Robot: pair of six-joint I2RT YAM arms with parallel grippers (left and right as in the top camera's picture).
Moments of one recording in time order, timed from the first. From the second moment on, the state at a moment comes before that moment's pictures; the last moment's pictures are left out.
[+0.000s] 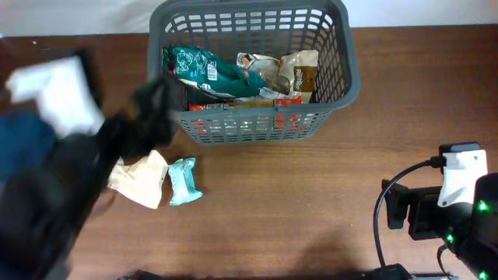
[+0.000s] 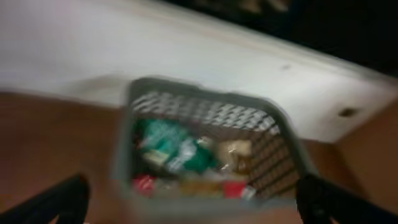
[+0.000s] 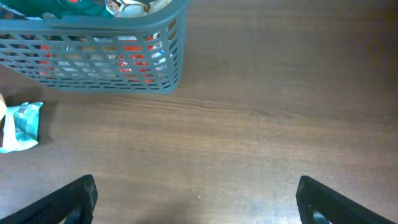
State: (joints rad) left arm -0.33 1.10 1.93 -1.18 -0.16 -0.42; right arm 0.22 0.85 1.58 -1.49 0.09 0.12
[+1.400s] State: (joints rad) left arm -0.30 0.93 0.63 -0.79 -0.18 -0.56; right arm 0.22 0.85 1.58 -1.49 0.09 0.12
